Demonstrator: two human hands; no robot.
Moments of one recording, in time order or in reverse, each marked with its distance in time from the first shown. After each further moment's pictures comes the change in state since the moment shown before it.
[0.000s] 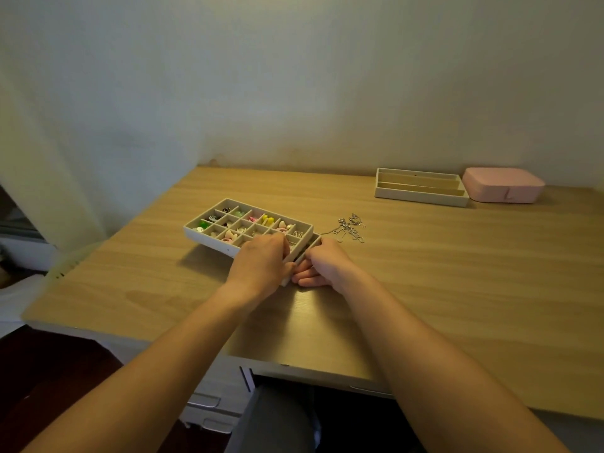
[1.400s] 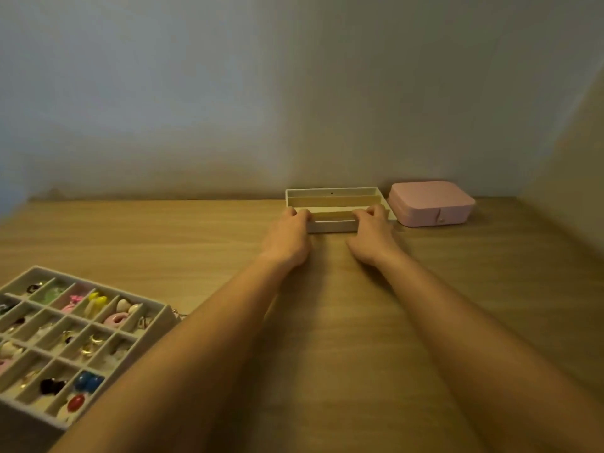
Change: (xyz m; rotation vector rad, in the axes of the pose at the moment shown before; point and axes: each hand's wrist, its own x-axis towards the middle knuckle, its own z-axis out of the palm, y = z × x) left_hand 0.263 0.168 0.172 -0.150 -0.199 0.149; right_hand 0.153 -0.004 -0.296 -0.869 0.524 -0.177
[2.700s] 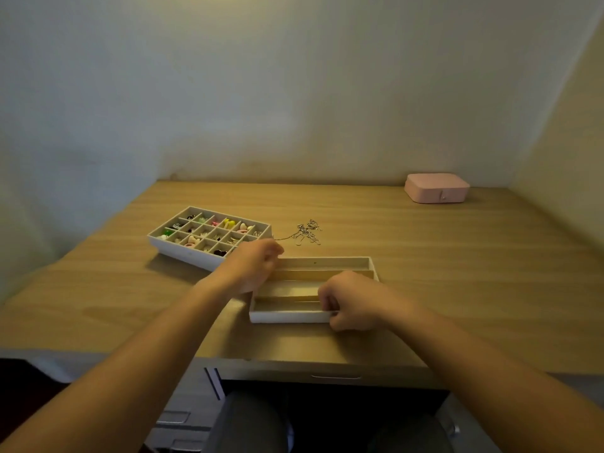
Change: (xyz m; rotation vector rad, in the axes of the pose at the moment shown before) left_hand -0.295 -0.077 -0.128 -0.115 -0.079 -0.057; right_hand -0.309 -0.098 -0.003 -0.172 -0.434 -0.617
